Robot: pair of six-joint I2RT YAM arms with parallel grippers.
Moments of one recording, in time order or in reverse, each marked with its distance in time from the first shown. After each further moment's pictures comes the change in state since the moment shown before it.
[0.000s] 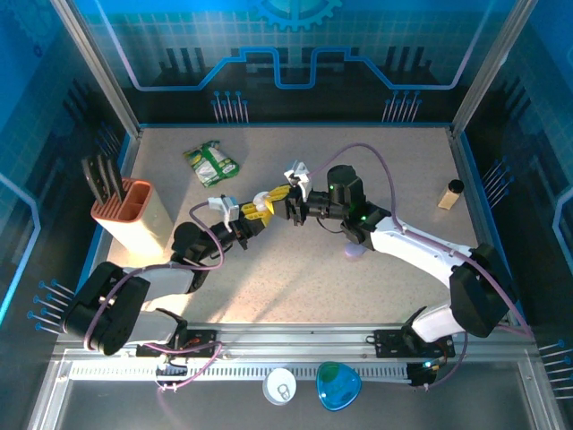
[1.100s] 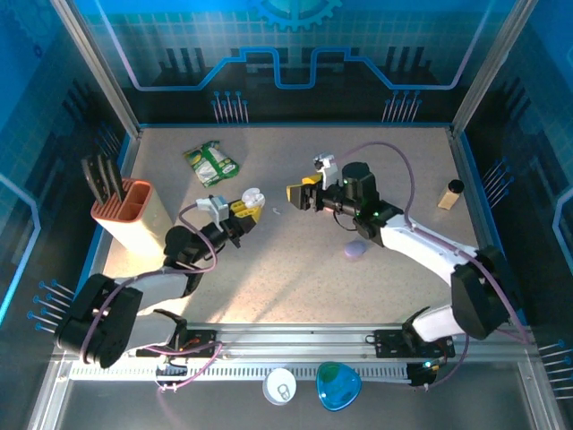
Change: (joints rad) left arm 0.055 -0.095 -0.040 -0.018 -0.043 0.003; right arm -0.131 0.009 -0.027 -0.120 0.239 0.183
